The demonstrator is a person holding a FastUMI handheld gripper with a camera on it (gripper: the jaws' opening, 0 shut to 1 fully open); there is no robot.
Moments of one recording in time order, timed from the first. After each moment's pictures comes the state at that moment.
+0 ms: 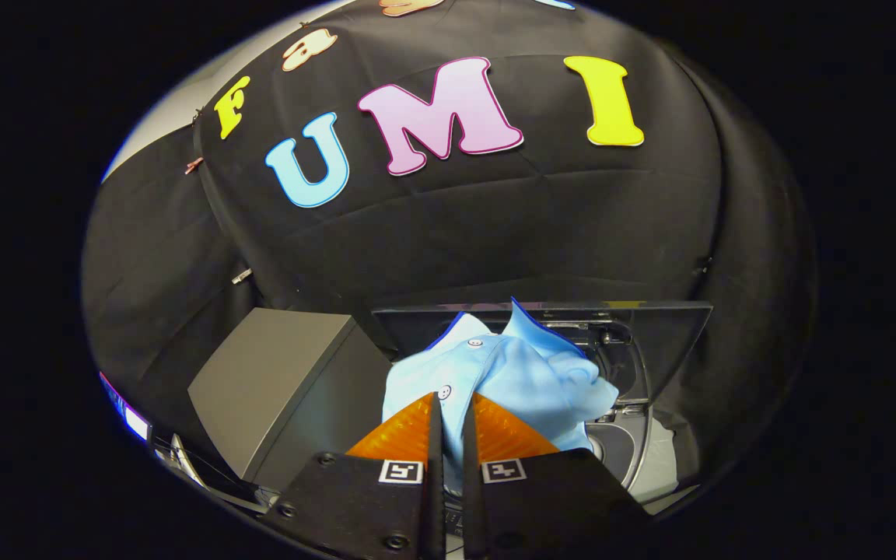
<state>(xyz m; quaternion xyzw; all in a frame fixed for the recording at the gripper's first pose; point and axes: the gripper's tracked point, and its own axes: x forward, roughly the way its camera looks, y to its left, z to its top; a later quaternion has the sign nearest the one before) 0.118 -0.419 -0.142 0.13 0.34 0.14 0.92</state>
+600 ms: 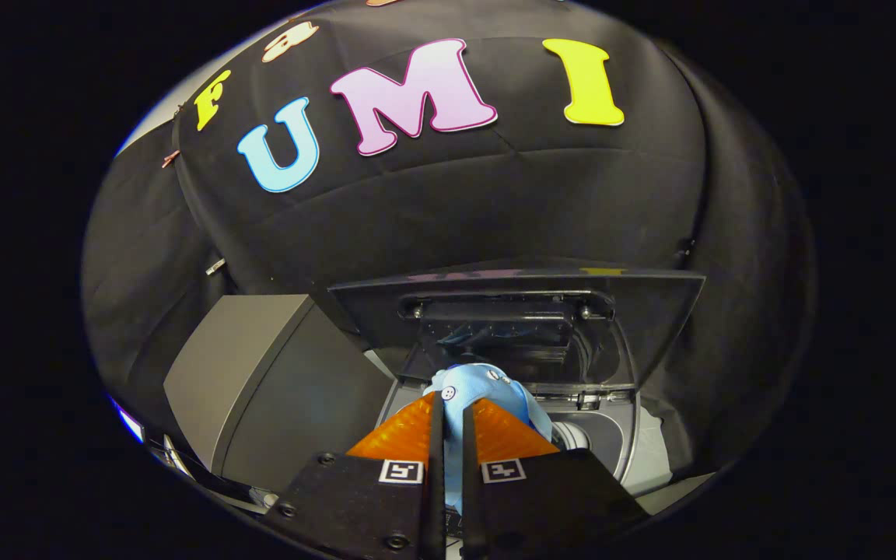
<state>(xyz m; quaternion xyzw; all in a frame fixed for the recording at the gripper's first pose) 0.116 -0.439 -0.187 0.13 0.37 0.10 0.91</state>
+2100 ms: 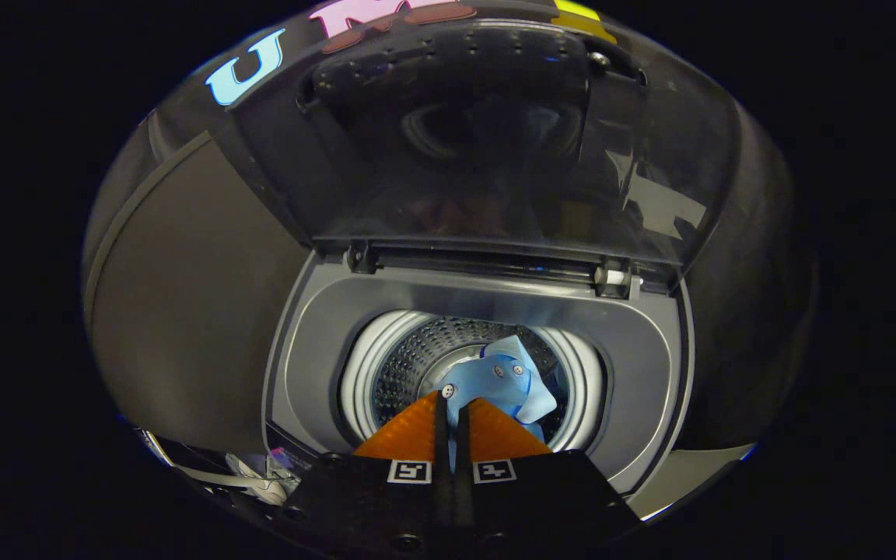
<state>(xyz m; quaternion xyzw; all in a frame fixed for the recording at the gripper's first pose) 0.057 -0.454 -0.378 0.07 0.52 0.07 0.85</state>
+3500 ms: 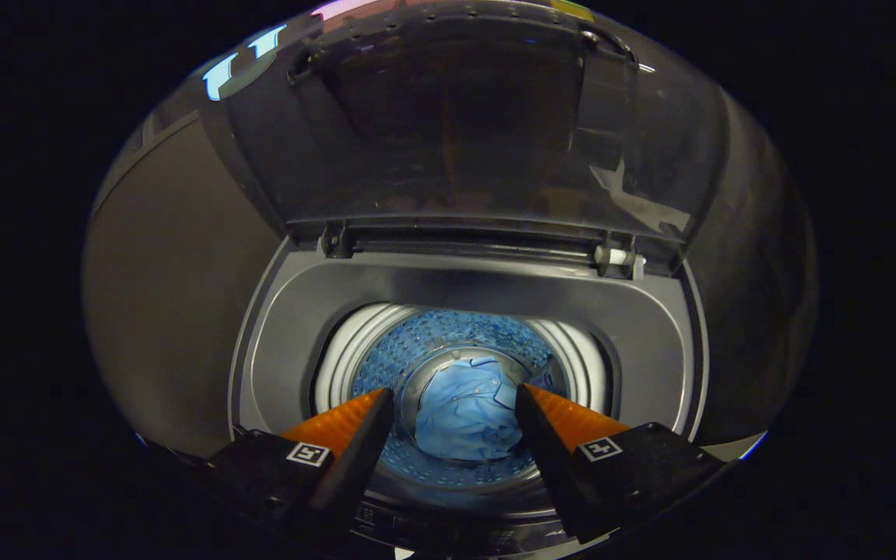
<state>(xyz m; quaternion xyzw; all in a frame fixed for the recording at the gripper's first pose) 0.062 -0.455 -0.395 0.06 0.49 0.03 0.87</state>
